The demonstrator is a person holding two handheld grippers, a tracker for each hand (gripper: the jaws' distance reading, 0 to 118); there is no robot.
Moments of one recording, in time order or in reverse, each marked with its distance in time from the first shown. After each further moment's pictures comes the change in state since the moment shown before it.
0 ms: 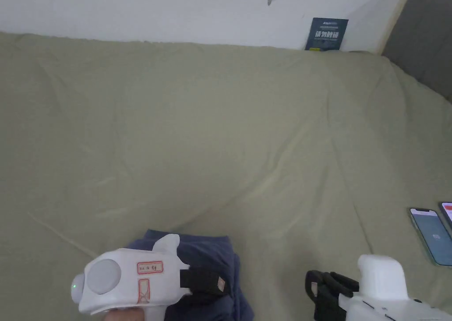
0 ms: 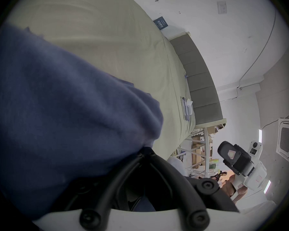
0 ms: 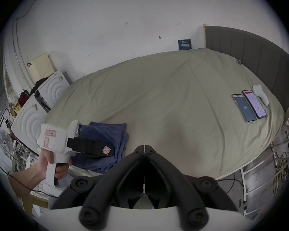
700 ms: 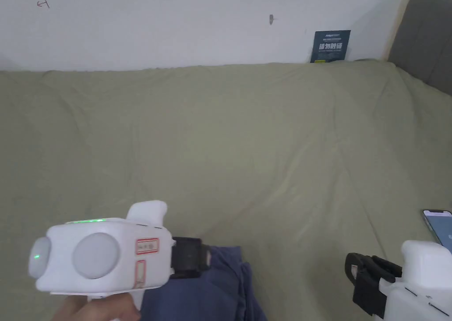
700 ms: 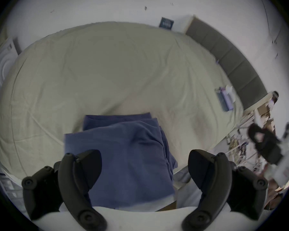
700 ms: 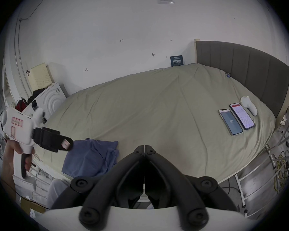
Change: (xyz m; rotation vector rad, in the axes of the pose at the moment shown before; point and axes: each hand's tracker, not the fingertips) left arm 0.106 -0.001 0.108 0.188 0.444 -0.262; right arm 0.022 0.010 0.036 0.157 -0.063 -0.022
